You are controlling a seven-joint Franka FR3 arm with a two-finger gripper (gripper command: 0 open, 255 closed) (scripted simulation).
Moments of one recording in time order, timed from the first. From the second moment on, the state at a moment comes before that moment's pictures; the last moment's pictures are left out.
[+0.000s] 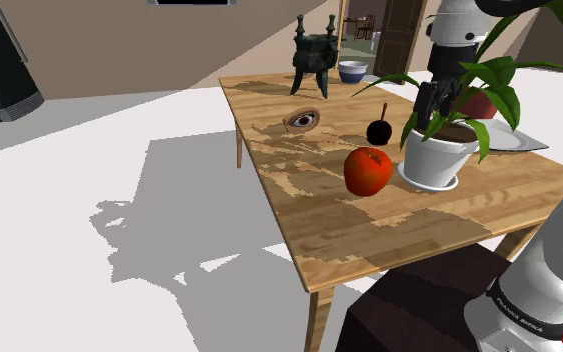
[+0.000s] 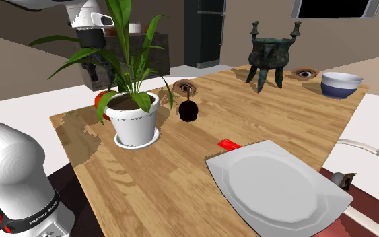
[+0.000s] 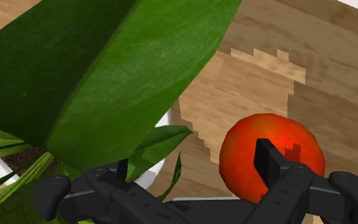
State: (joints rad) arm 0.01 -0.76 0.00 -2.38 -0.09 1.59 0.03
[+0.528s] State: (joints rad) arm 0.00 -0.53 -0.08 -2.24 -0.19 1.62 -0.15
